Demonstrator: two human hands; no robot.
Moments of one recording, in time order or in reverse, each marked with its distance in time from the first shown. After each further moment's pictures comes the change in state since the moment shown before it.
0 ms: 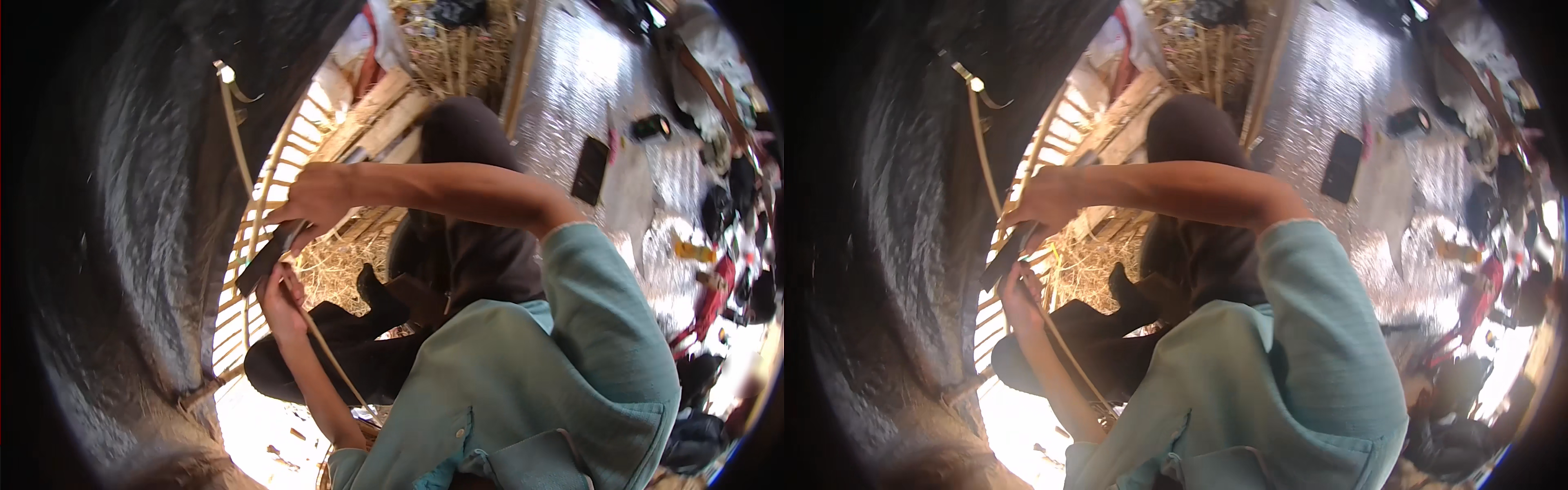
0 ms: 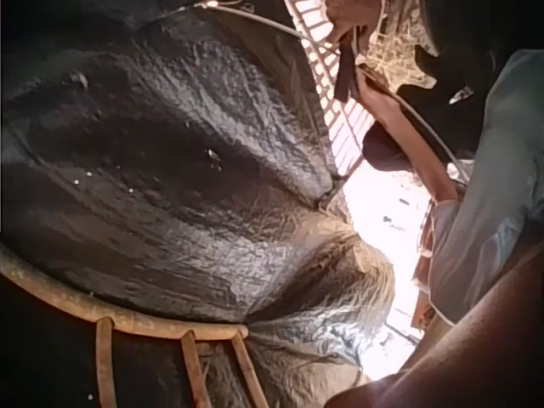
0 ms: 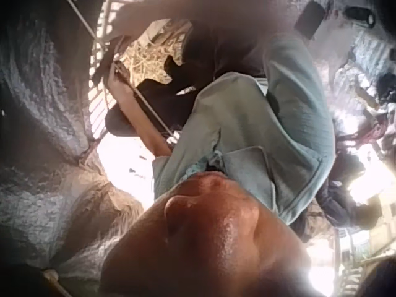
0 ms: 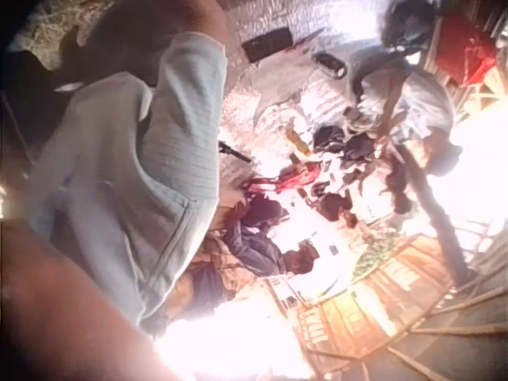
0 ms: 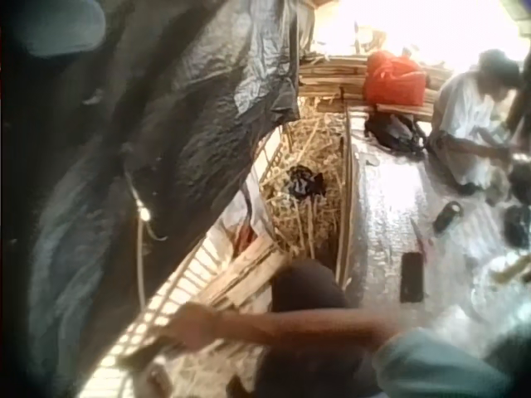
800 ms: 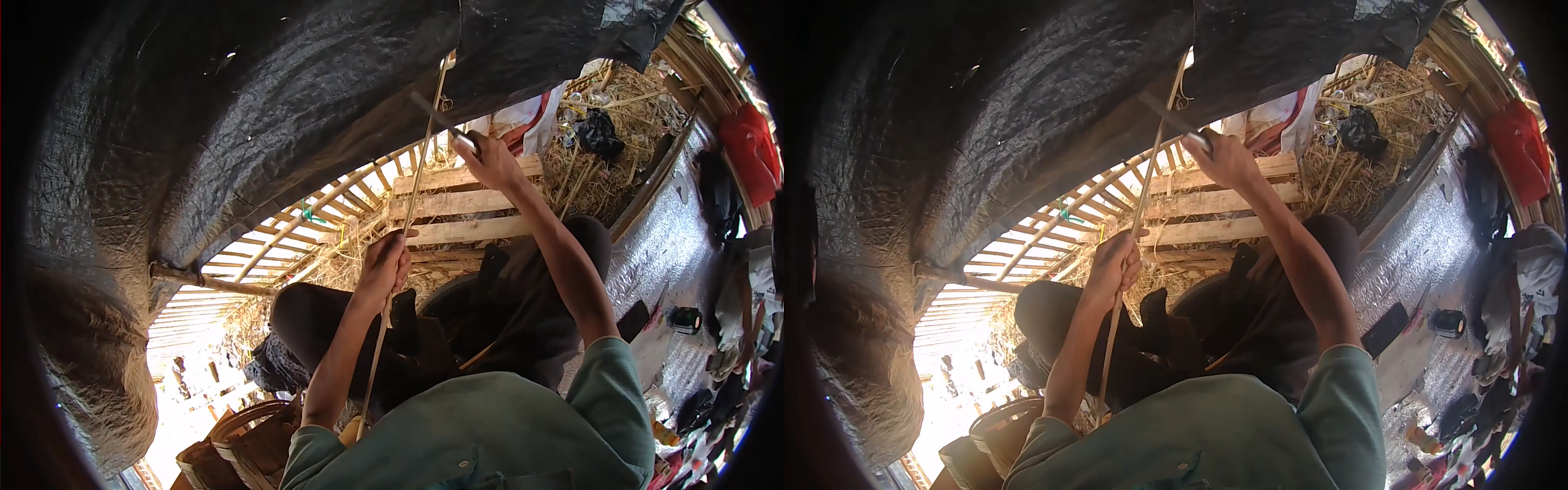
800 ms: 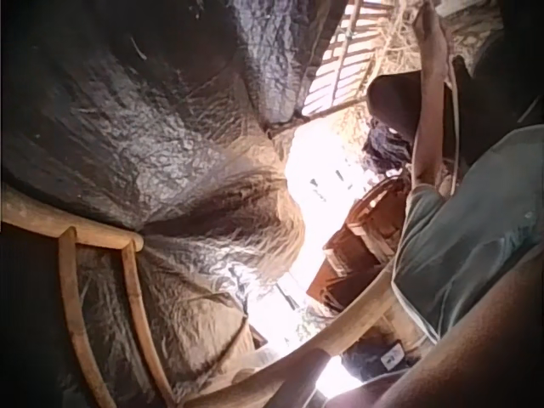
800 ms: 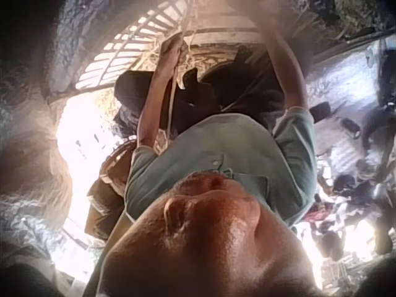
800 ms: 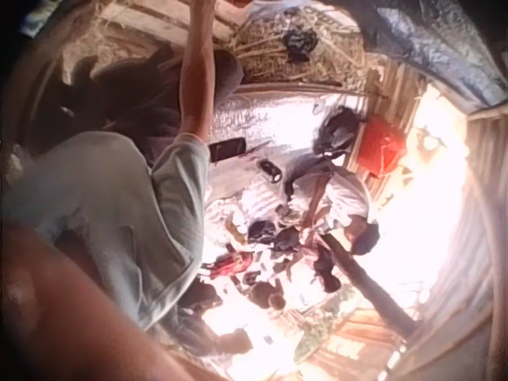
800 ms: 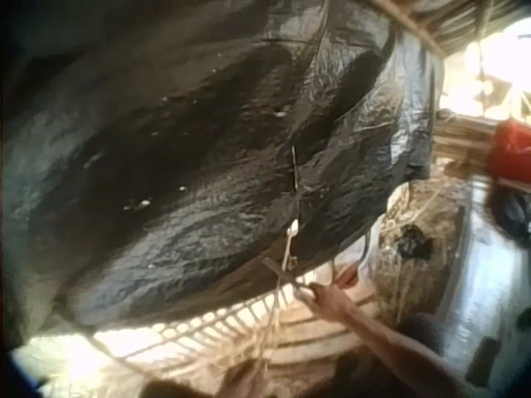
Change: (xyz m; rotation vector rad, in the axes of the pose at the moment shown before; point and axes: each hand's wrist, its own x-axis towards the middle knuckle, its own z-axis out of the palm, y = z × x) left_hand -0.011 0.006 0.020 0.001 -0.206 0.016; right_hand 0.027 0.067 -0.027 0.024 0.107 0.675
